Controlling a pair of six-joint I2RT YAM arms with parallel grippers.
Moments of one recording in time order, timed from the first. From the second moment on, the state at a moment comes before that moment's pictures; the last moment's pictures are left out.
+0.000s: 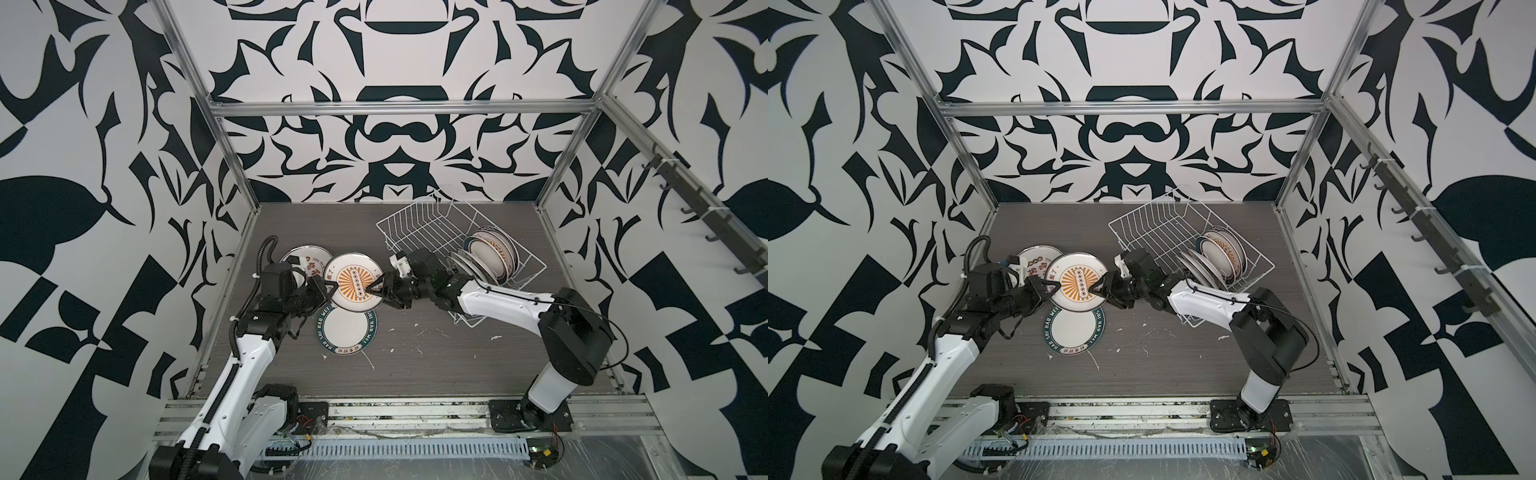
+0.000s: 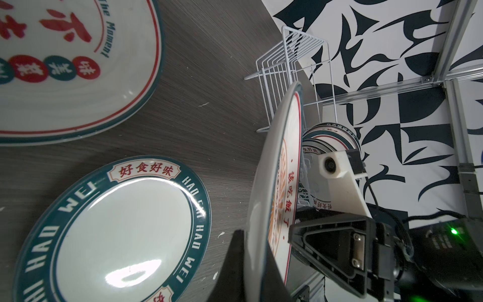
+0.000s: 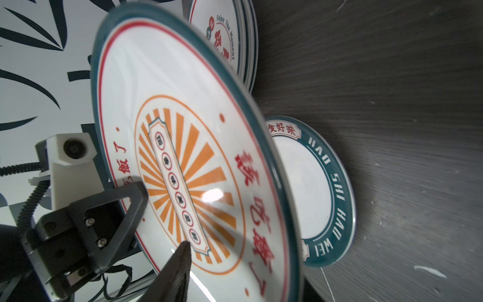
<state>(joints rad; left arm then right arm) -0.14 0.89 0.65 -0.40 0.51 -0.80 0.79 1.67 1.07 0.01 -0.51 1.17</state>
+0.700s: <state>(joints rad) -0.13 0.80 0.67 -0.67 0.41 -0.78 0.78 1.56 1.51 -0.85 -0.03 0.62</state>
